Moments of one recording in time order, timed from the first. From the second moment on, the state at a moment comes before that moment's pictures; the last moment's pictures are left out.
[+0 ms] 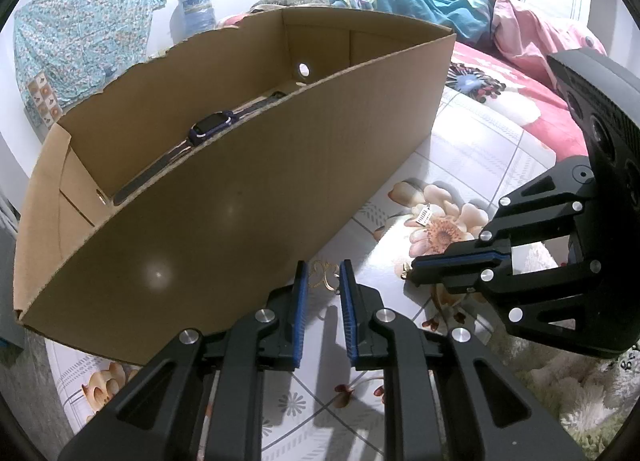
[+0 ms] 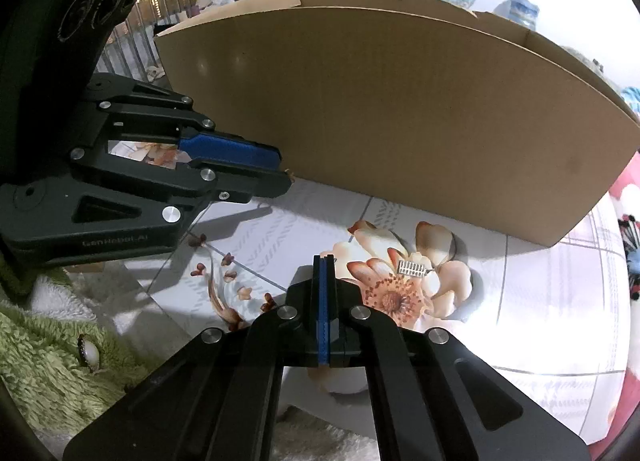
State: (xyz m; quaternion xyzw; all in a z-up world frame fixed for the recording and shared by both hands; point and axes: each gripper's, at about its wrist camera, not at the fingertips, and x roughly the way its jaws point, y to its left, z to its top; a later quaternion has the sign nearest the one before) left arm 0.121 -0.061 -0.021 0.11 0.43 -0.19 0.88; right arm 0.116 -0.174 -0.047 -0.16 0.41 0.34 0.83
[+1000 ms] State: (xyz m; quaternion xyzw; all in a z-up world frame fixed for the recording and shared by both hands) left arm 0.119 -0.058 -0.018 0.11 0.42 -0.19 0.88; right arm 0.129 -0.187 -0.053 -0.15 0.41 0.32 0.84
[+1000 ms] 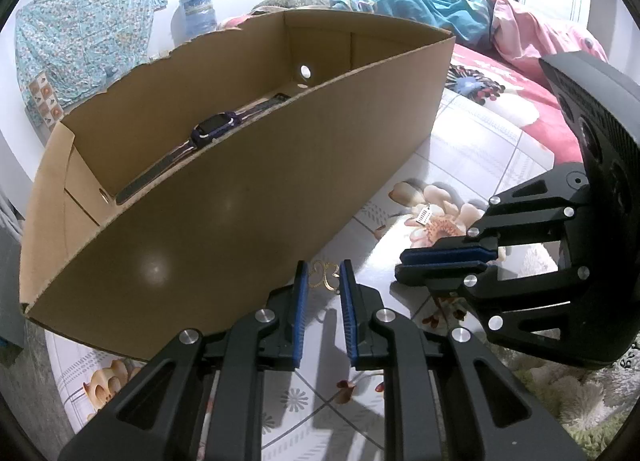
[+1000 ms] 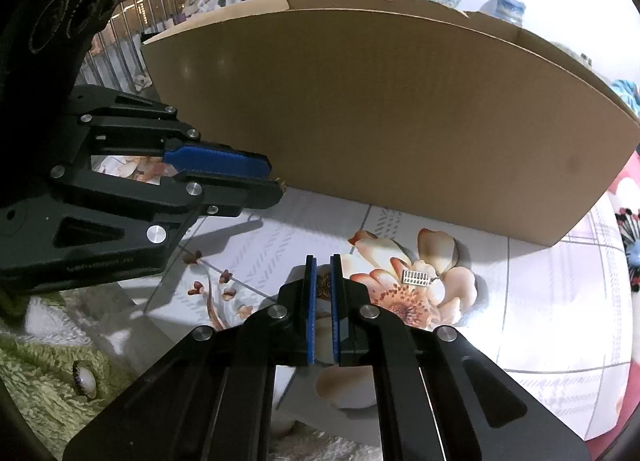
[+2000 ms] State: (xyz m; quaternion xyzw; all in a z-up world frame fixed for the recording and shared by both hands) left arm 0.111 -0.058 -0.014 0.11 0.42 -0.19 0.88; right arm 0.123 -0.201 -0.048 -0.16 0.41 0.32 0.84
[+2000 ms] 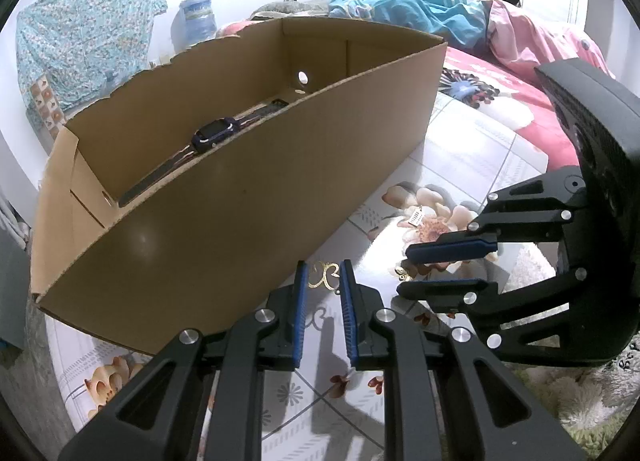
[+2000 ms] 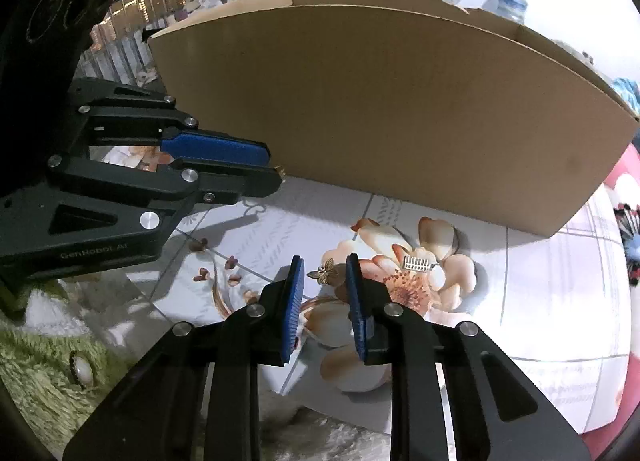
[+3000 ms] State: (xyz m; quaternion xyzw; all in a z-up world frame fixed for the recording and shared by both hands) left arm 0.107 -0.058 -0.005 0.11 0.41 -0.20 0.89; right arm 0.117 -0.212 -0.017 -0.15 0.39 0.32 0.85
